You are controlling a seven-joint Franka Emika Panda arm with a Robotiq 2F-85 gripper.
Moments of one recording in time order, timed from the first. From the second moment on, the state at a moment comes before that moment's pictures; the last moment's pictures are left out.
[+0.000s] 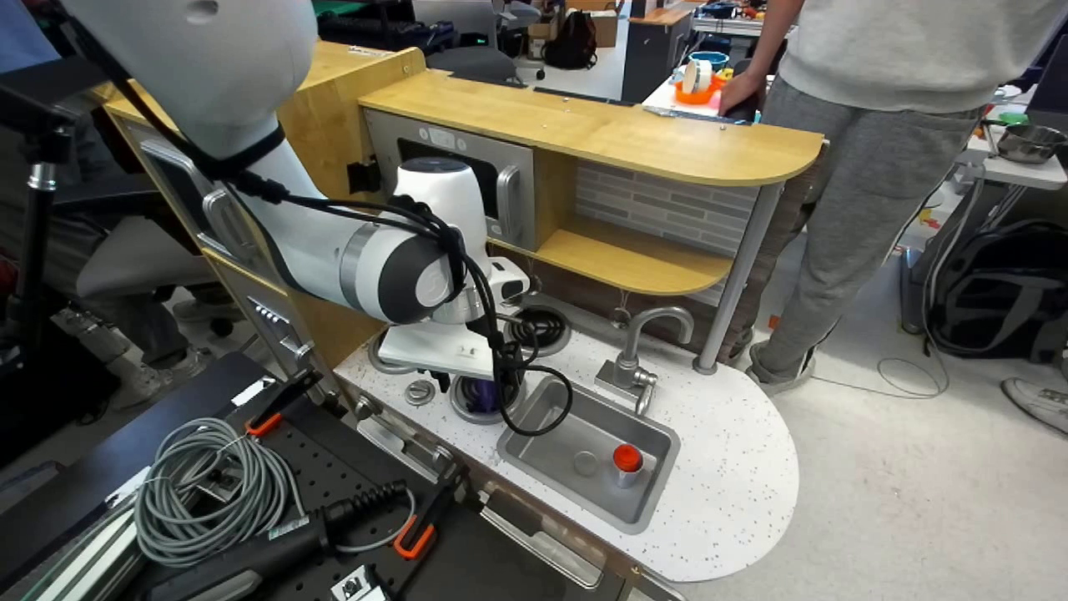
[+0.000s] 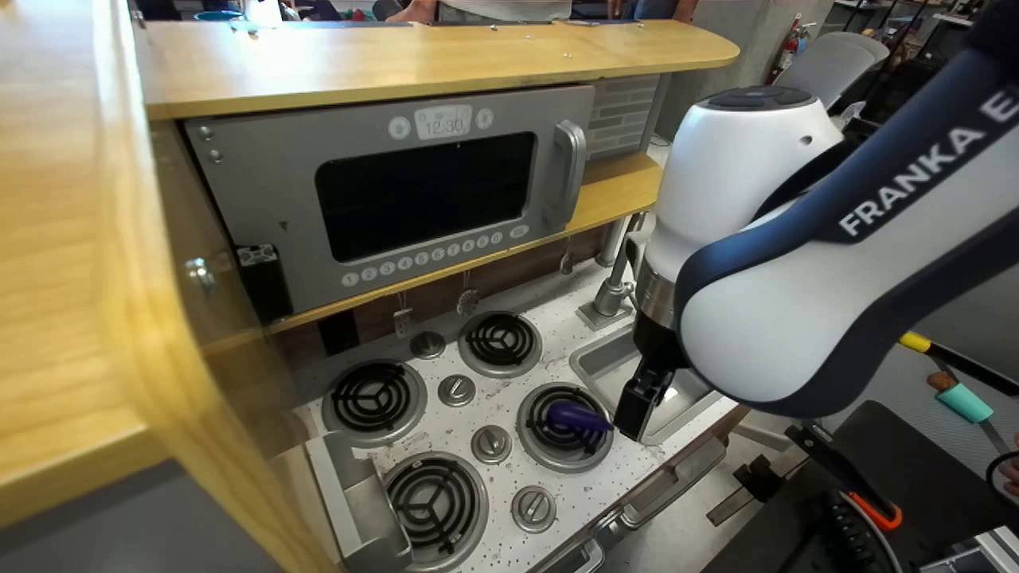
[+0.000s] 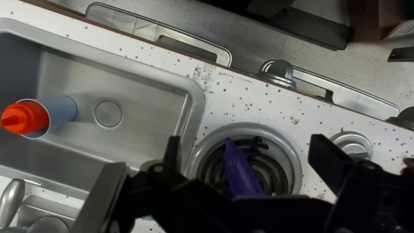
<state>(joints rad) 0.01 0.60 -0.07 -2.29 -0.17 2.81 -0.26</state>
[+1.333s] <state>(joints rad) 0.04 0.87 -0.03 -1.98 -0.17 2.69 -0.17</state>
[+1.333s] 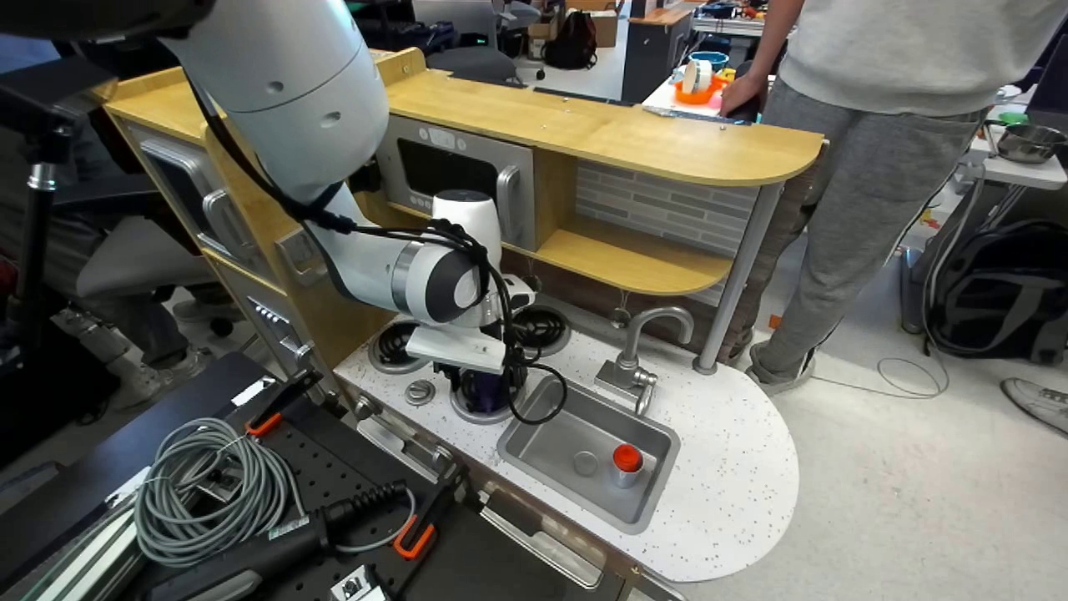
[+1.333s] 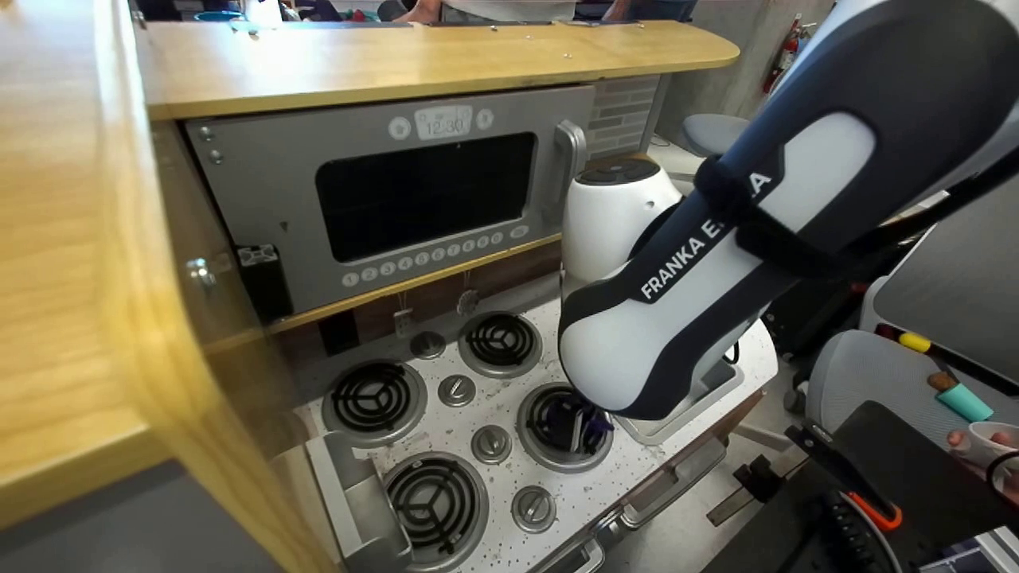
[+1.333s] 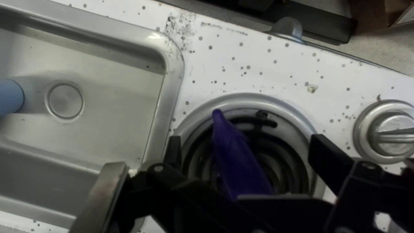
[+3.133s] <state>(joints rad) -0.15 0.58 -0.01 -2.15 -0.17 2.67 -0.27</state>
